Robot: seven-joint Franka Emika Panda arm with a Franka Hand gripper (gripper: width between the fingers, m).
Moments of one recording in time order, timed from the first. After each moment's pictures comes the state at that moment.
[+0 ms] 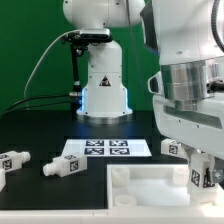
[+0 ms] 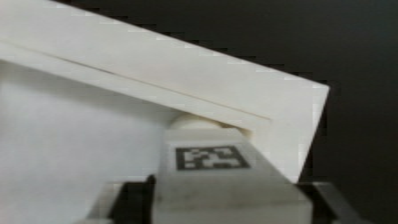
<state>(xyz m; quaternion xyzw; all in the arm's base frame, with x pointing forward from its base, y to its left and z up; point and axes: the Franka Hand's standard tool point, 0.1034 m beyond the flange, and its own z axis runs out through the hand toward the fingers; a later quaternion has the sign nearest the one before) 0.644 0.112 0.070 -0.86 0.50 0.01 0.08</state>
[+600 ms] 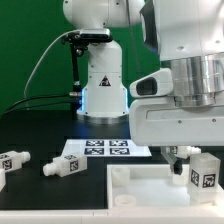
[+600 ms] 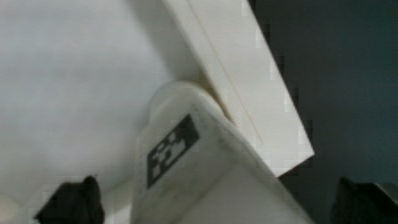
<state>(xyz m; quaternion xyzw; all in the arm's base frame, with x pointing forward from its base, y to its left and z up) 0.647 0.109 0.075 -0.99 0.15 -0.04 0.07</state>
